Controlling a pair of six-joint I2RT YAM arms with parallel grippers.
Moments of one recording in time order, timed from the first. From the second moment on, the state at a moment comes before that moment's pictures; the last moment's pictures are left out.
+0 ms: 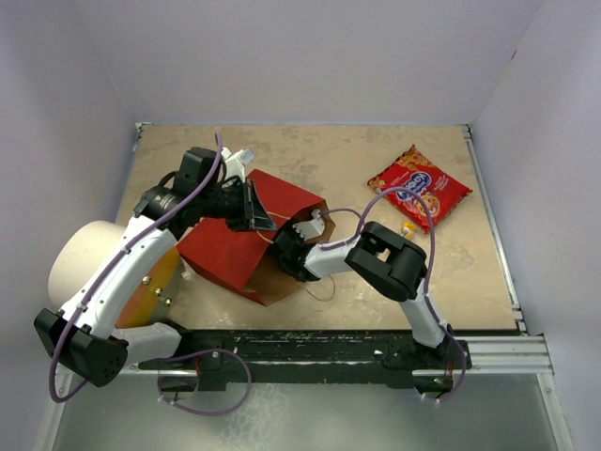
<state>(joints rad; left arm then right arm) -0.46 1.22 1.29 -0.81 0.54 -0.64 1.02 2.12 1.13 0.35 0.78 1.54</state>
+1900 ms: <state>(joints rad) -0.46 1.12 1.21 -0.74 0.28 -0.70 0.30 1.27 0.77 -0.18 0.19 0.69</state>
